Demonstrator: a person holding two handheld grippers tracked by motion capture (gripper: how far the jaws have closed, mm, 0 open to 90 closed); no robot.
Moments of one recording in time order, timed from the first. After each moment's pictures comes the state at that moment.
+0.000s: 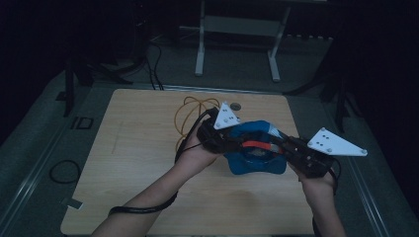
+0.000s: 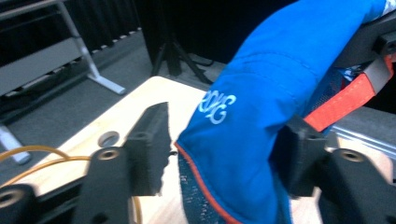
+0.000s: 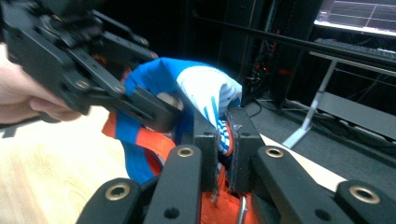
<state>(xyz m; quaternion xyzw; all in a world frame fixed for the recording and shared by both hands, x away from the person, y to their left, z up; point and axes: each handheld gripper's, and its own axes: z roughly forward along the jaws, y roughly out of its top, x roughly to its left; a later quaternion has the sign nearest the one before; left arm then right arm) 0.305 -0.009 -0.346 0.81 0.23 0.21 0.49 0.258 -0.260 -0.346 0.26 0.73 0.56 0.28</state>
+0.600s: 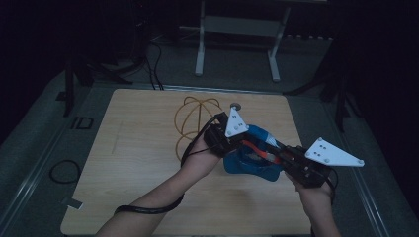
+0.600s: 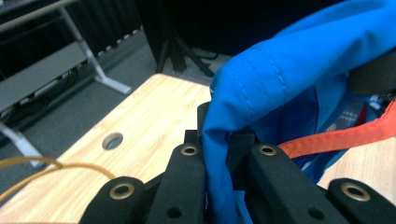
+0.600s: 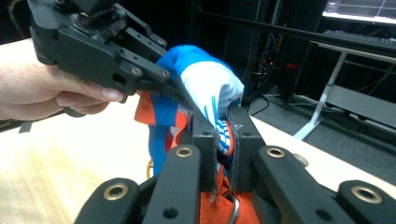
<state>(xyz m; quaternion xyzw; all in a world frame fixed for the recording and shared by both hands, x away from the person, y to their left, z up) 0.297 -0.023 -0.350 0.82 0.20 0.25 0.47 0.242 -0.257 -0.361 0.27 0.73 0.57 0.26</state>
